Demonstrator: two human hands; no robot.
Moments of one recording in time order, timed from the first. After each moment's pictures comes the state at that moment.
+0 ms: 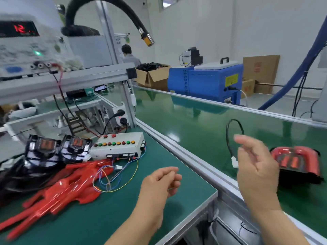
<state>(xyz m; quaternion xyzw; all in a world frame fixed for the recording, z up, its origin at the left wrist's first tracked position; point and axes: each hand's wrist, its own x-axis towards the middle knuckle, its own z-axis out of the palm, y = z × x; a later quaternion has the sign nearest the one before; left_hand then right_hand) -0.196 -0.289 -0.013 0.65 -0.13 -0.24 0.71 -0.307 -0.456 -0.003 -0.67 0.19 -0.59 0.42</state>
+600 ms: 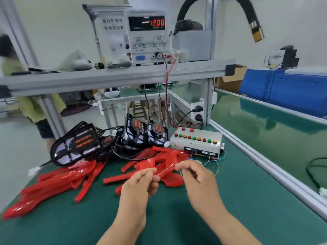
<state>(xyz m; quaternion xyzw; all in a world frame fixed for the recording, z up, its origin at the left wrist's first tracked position) -0.118 -0.076 -0.010 0.63 0.05 0.01 0.77 -0.136 -0.227 -0.024 -0.75 0.00 -0.26 0.61</state>
